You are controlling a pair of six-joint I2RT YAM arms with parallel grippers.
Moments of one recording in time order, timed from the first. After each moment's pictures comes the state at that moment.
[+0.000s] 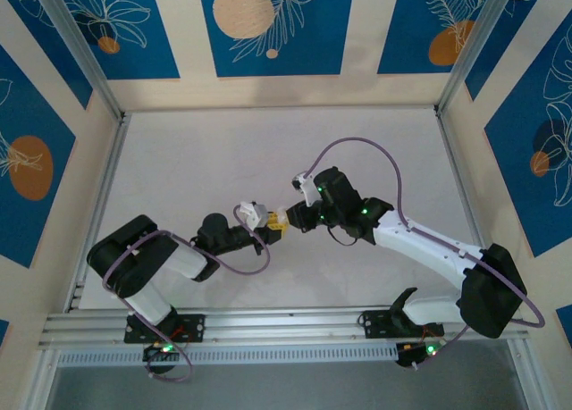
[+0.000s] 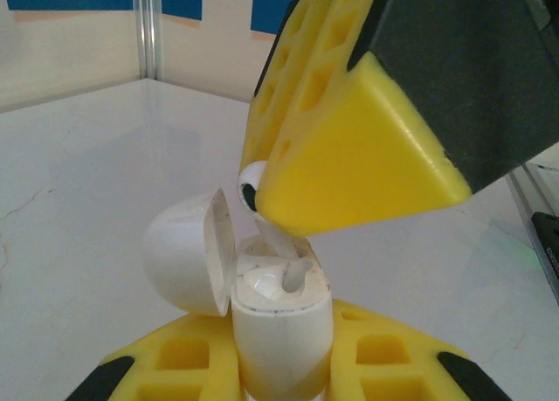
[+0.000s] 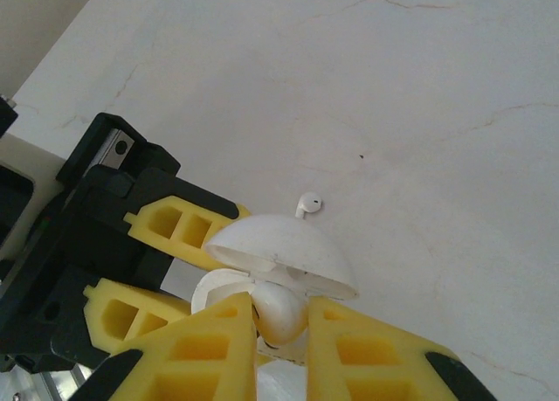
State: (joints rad) left arm -0.71 1.64 0.32 1.27 0.50 -0.10; right arm 0.76 1.26 0.88 -0.33 -0.24 0.29
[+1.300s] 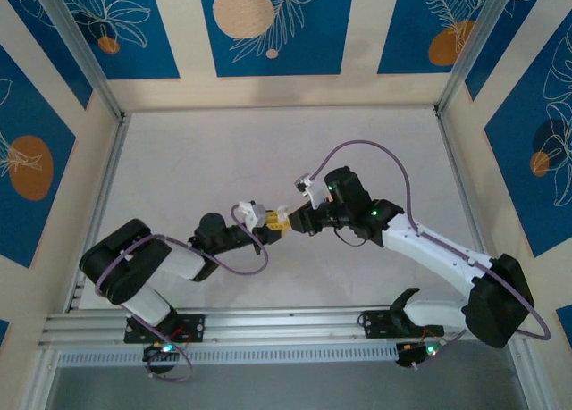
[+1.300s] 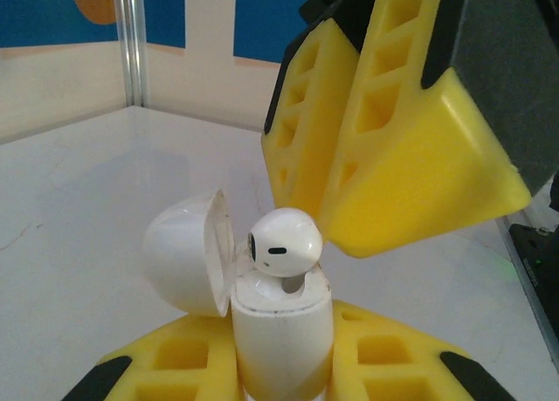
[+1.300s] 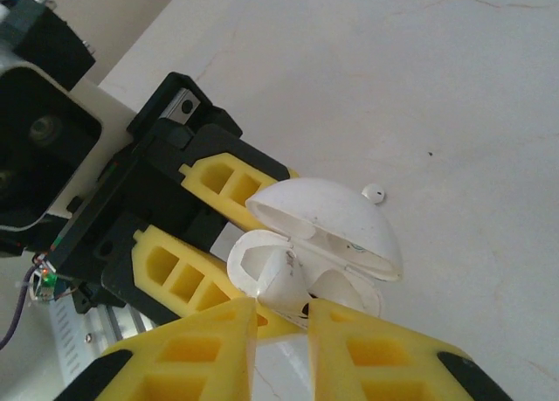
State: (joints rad) left arm -0.71 1.58 0.32 1.26 0.54 -0.10; right arm 0.69 1.20 0.84 -0.33 -0.47 0.22
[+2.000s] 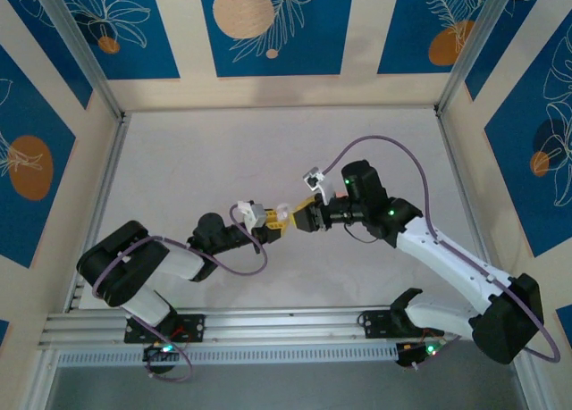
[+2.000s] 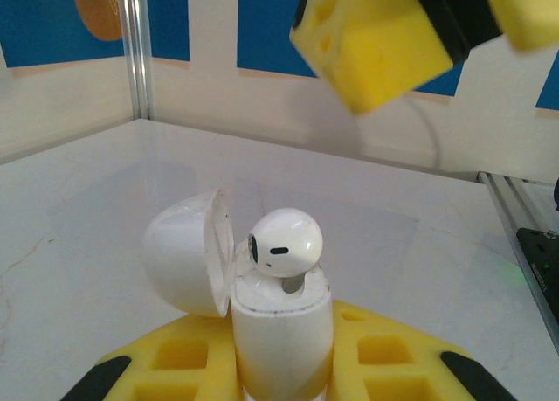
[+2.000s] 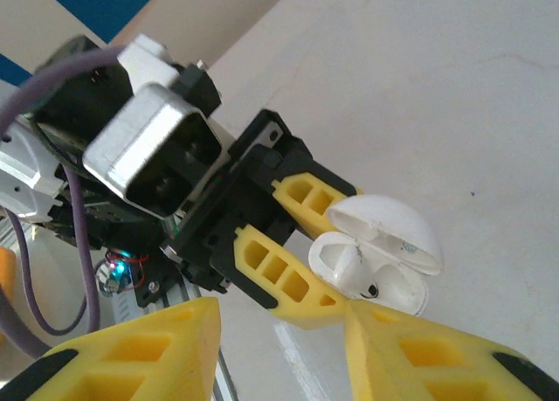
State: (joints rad) left arm -0.71 1.56 0.31 1.27 0.52 -0.07; right arm 0.62 1.10 0.88 -0.37 -0.61 0.22
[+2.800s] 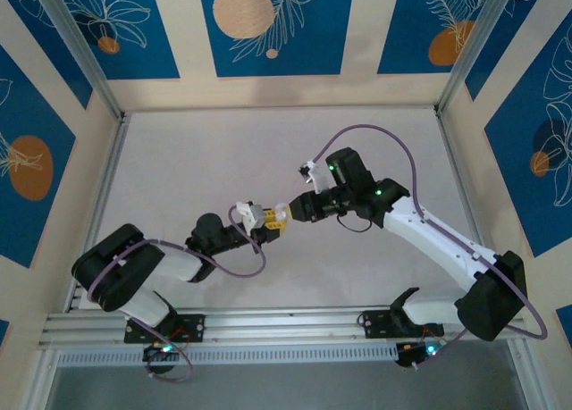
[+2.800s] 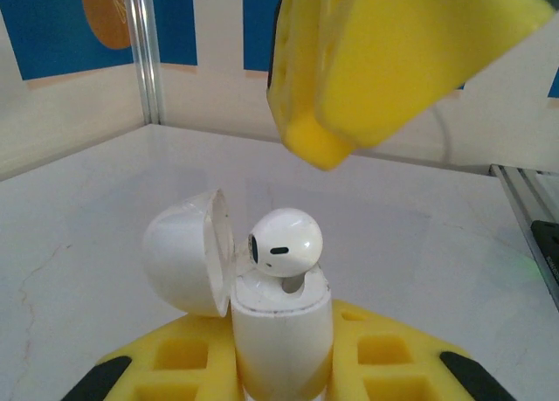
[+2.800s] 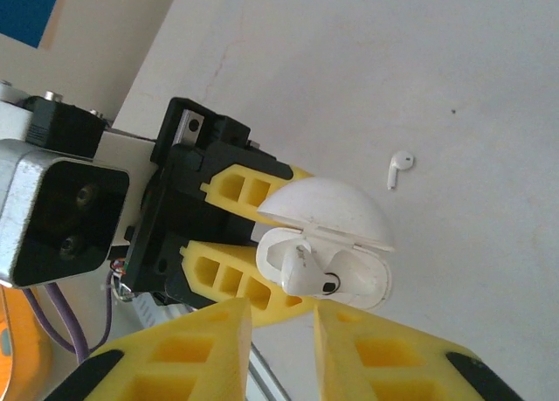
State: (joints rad) left arm -0.71 1.52 0.31 1.23 0.50 -0.03; right arm 0.66 1.28 1.08 -0.62 -0.53 0.37
